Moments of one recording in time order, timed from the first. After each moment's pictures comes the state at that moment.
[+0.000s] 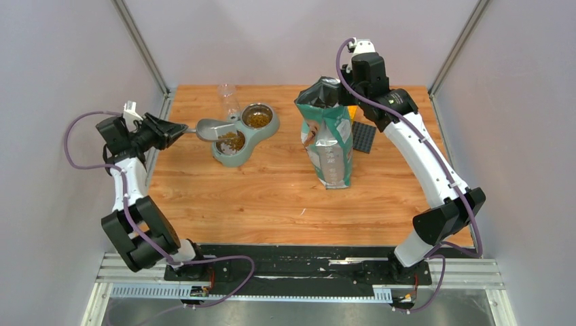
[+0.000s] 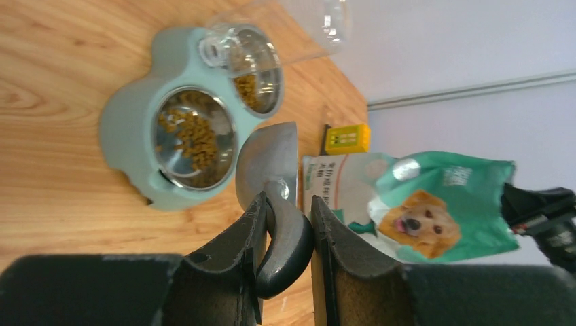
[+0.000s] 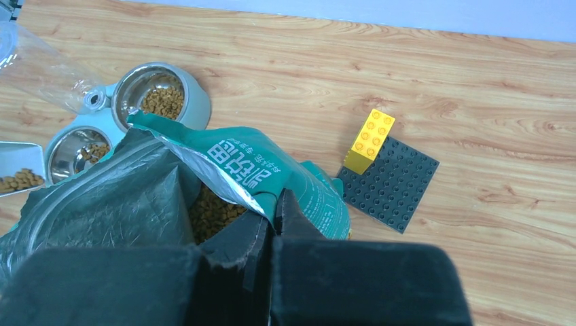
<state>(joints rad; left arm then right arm) 0.55 1.35 1.01 -0.09 0.99 -0.74 0.46 1.62 1.86 -0.70 0.23 0.22</state>
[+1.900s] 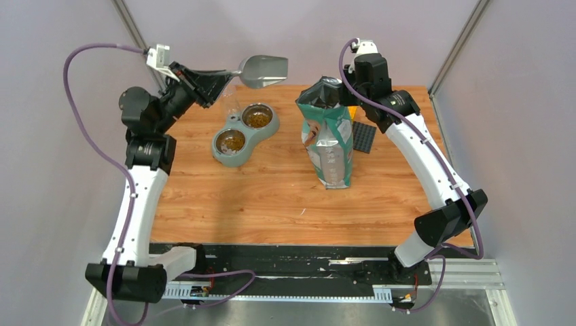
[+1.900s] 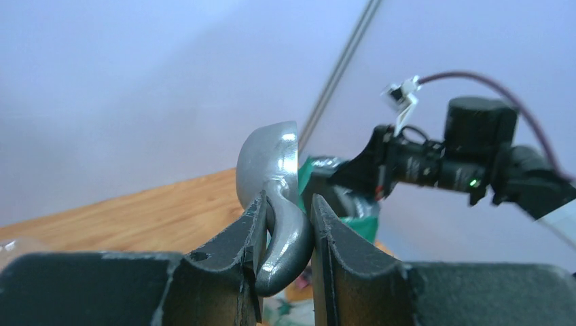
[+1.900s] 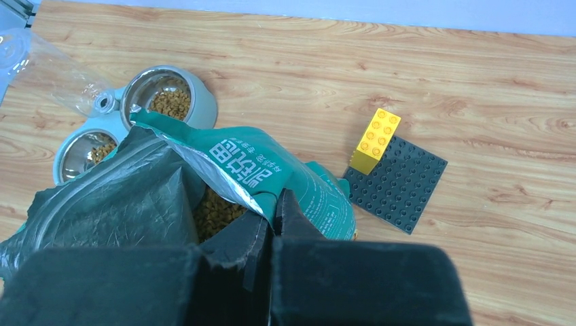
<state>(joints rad) -0.05 1.08 1.27 0.11 0.62 -0.56 0.44 1.60 1.83 -0.68 0.20 0.24</state>
